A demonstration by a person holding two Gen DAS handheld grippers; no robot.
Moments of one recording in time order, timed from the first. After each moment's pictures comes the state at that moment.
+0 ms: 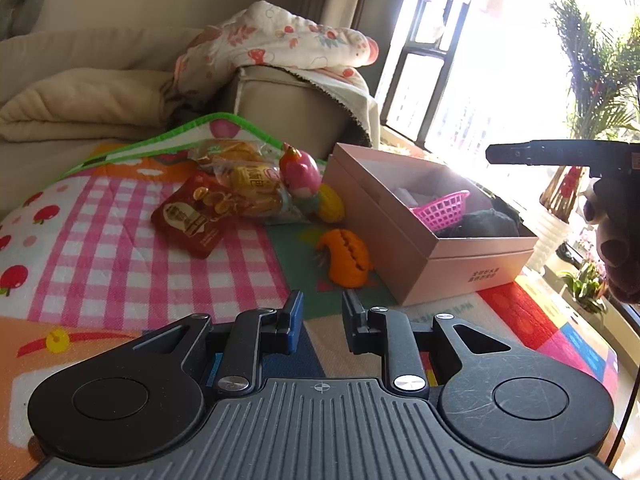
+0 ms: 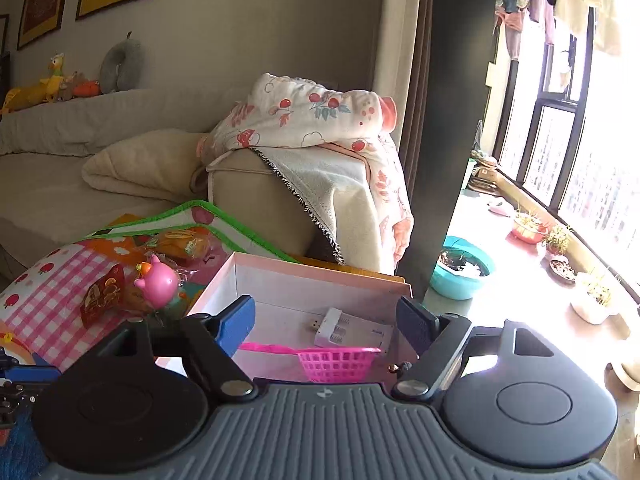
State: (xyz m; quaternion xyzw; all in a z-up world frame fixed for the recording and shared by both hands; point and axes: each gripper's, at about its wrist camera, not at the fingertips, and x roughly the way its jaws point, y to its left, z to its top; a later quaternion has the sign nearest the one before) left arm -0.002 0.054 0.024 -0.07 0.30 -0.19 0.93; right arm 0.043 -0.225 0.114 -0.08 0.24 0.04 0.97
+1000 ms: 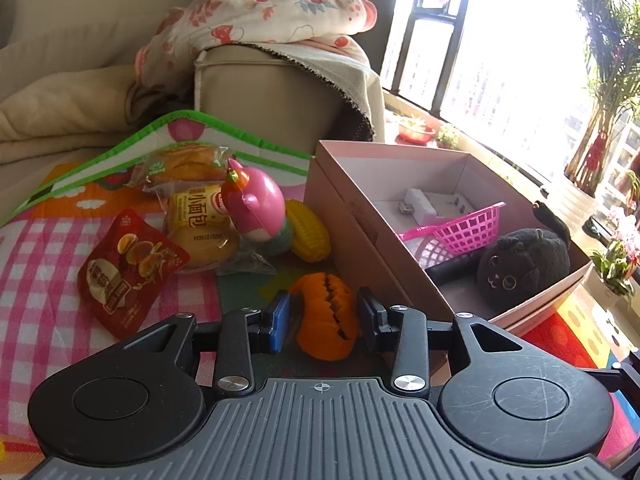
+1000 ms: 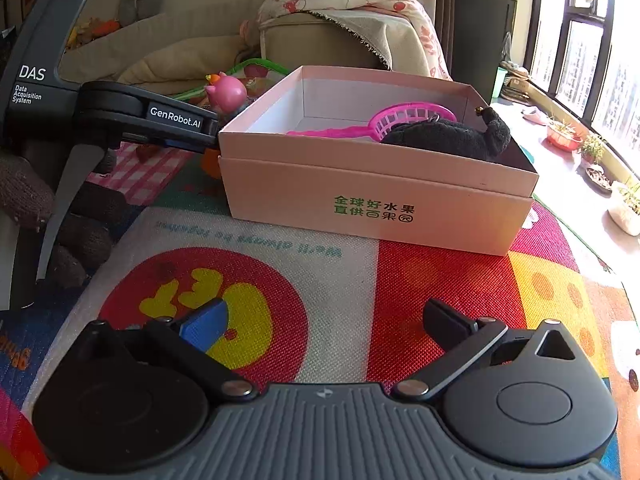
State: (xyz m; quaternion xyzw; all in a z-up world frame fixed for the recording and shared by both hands) left arm 0.084 -0.012 0.023 -0.02 0.34 -0.17 0.93; right arm -0.026 -0.196 0.009 -0.03 0.38 0.08 0.92
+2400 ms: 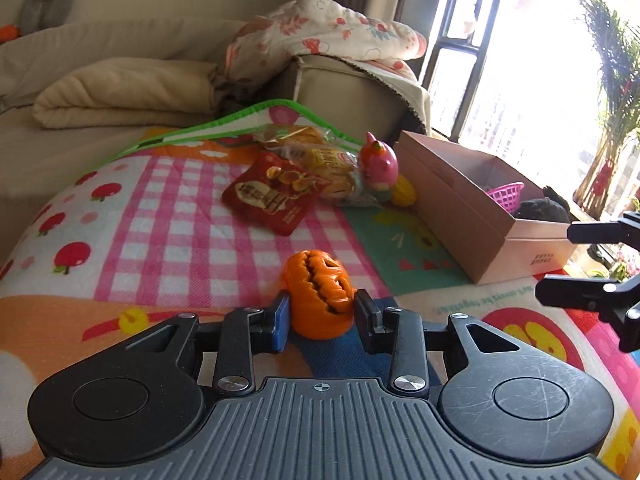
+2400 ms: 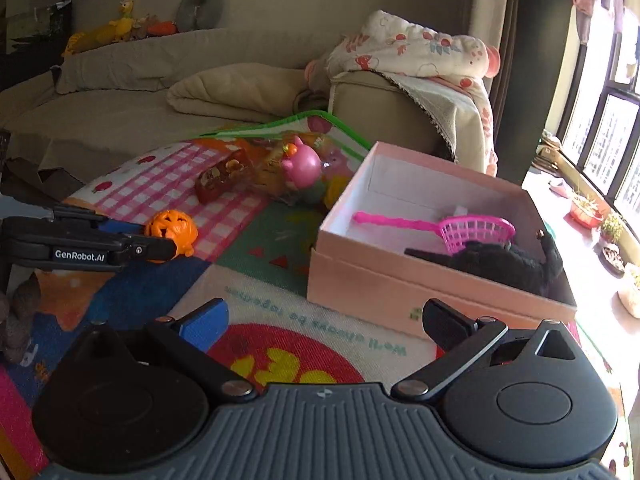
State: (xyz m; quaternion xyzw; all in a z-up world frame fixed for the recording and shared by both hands) left arm -0.002 0.101 0.006 -0.07 0.31 -0.13 0.94; right arm -0.010 -0.124 0.070 -0.11 0.29 0.15 0.94
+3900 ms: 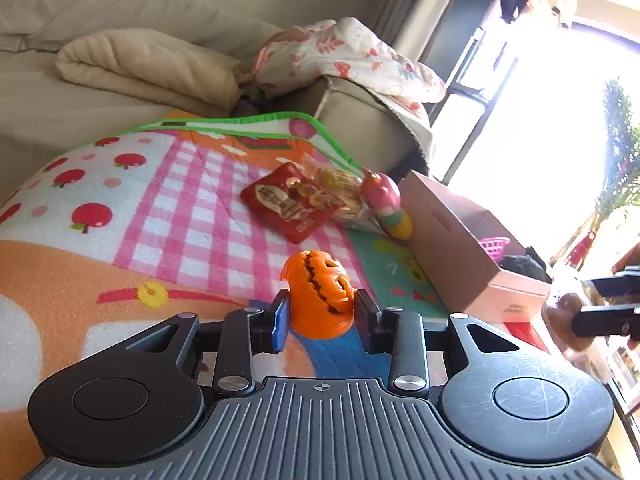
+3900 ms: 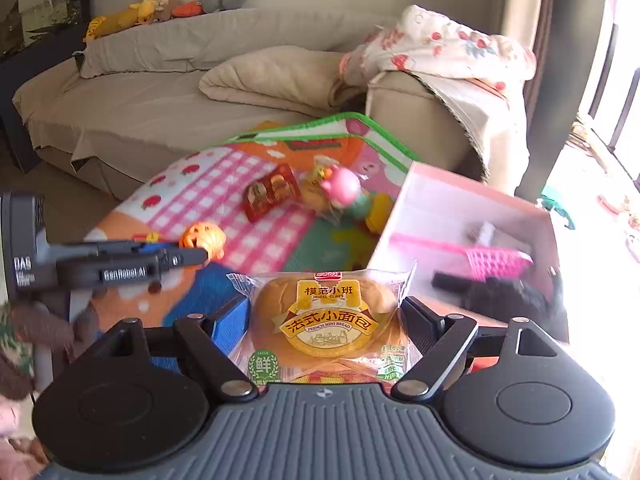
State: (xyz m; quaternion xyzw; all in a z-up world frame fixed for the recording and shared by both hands) left arm -0.014 0.122 0.010 -0.18 0.29 -0.16 0.93; right arm -0.046 -0.143 0.110 -0.10 0.37 0.16 0.91
